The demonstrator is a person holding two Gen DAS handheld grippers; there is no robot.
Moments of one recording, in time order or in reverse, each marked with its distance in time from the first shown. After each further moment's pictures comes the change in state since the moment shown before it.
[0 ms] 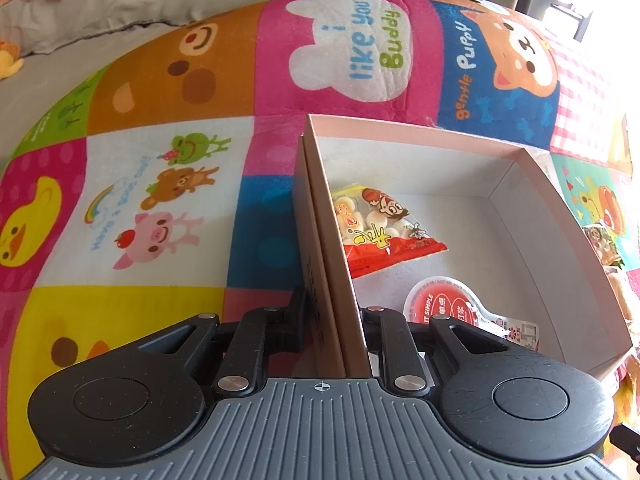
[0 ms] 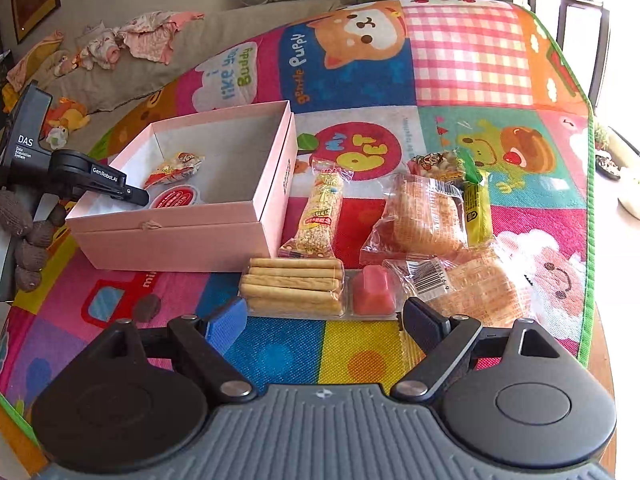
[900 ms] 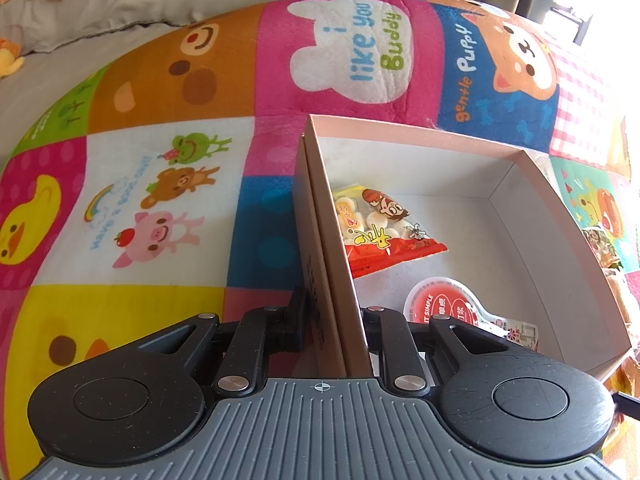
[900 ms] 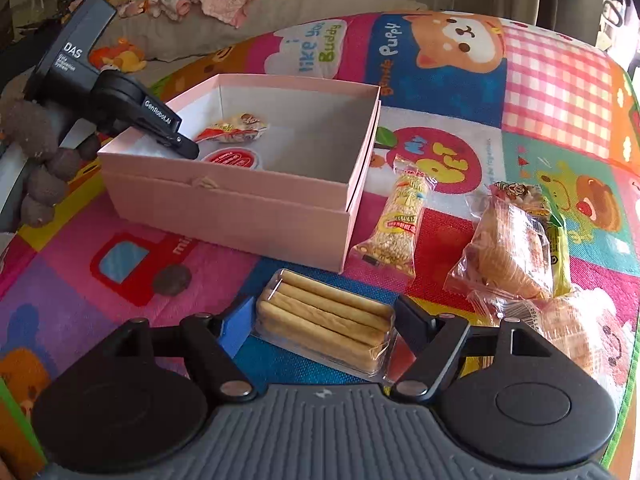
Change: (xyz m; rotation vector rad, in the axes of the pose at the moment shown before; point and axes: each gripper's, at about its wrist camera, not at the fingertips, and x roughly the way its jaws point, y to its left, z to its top) left arm 0.000 0.002 0.000 -0.007 -0.006 -0.009; right arm 0.024 0.034 -0.008 -0.265 0.030 0.090
